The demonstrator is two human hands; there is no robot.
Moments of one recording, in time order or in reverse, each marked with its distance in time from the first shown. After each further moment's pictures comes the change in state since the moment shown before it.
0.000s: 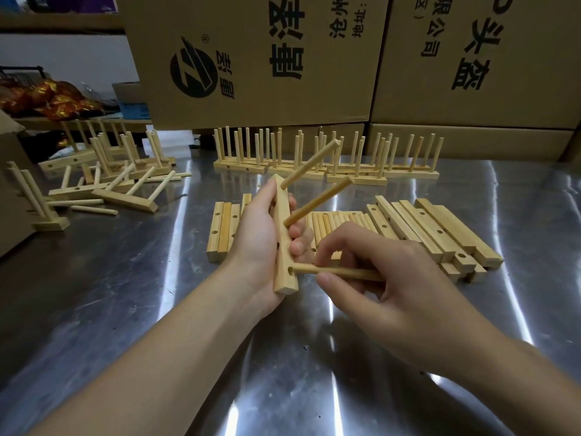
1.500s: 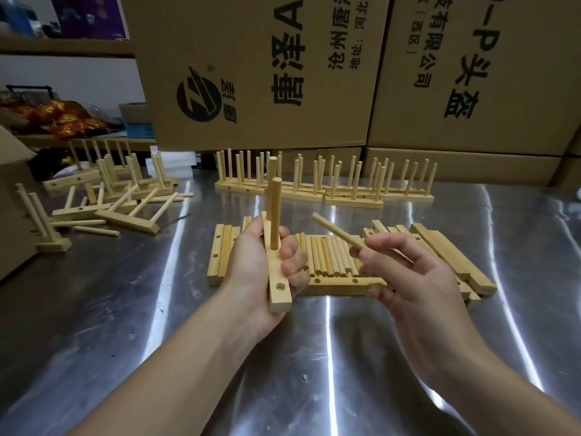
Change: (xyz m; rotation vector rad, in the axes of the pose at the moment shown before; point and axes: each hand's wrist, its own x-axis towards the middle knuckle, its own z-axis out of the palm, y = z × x) left_hand 0.005 0.006 0.001 -0.182 0.051 -0.066; right_hand 0.006 0.020 0.003 0.821 0.513 0.549
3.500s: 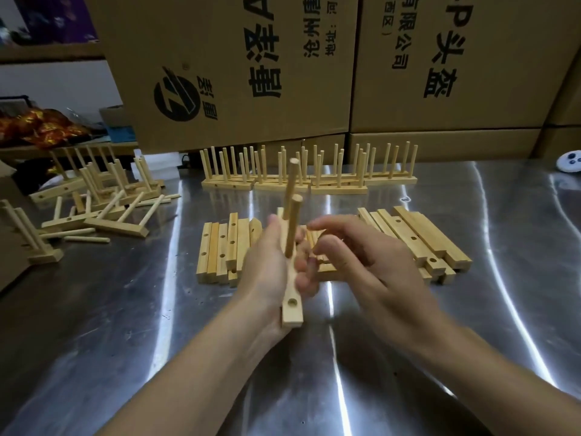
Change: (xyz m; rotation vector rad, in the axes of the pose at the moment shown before) left_hand -0.026 -0.026 0.027 0.305 0.027 0.153; right_hand 0.002 -0.003 0.000 -0.566 -0.292 -0.531
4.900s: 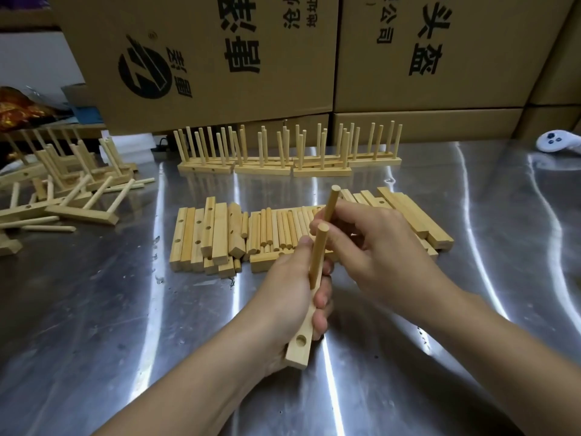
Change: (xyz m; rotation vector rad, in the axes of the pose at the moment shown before) left_hand -0.008 -0.041 0.007 0.289 -0.190 -0.263; right_hand 0.006 0.016 -0.025 -0.295 -0.030 0.036
